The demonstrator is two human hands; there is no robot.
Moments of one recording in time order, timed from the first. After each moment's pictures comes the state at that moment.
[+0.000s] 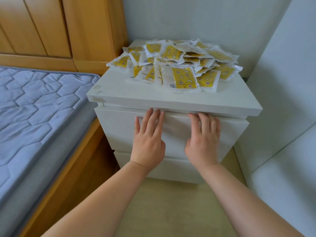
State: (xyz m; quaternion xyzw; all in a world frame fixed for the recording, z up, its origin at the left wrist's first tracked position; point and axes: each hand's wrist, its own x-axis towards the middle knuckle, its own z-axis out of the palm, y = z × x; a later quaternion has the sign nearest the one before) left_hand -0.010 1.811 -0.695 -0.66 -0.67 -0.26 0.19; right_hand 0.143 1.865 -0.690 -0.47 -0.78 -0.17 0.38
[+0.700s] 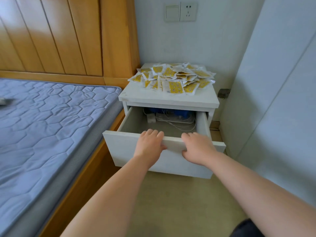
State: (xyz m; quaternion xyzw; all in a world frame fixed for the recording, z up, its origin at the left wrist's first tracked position) left_hand 0.044 1.674 -0.617 -0.68 -0.72 -0.10 0.08; right_hand 0.213 1.733 -0.603 -0.40 -0.91 -0.01 0.03
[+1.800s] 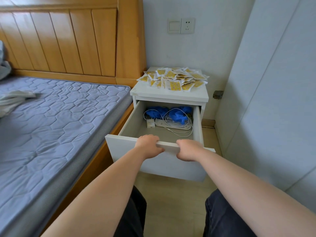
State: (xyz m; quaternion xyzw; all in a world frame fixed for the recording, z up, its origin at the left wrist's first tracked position) left_hand 0.070 1.563 -0.592 -0.63 -0.77 -0.07 -0.10; right_hand 0.232 1.619 -0.581 -0.46 -0.87 0.15 -0.07
